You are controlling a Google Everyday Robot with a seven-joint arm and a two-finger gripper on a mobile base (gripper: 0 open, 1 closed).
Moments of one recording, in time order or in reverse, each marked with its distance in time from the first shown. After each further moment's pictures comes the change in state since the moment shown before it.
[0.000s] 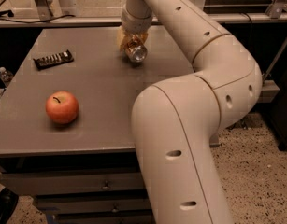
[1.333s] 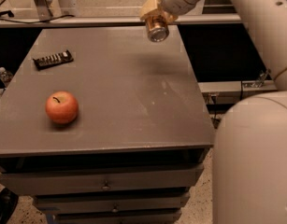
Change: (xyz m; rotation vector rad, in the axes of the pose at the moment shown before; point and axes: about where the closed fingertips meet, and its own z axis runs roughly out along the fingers) arm 0.007 -0.049 -0.118 -0.288 -0.357 0.242
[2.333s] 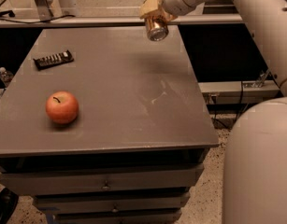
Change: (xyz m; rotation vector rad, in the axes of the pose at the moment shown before) arm -0.007 0.003 -0.002 -0.049 -0.077 -0.059
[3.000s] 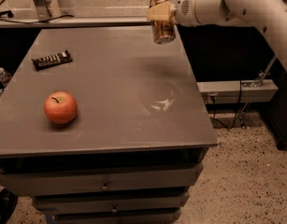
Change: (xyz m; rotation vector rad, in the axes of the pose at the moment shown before) arm 0.011 0.004 -0.031 -0.108 -0.252 -0.207
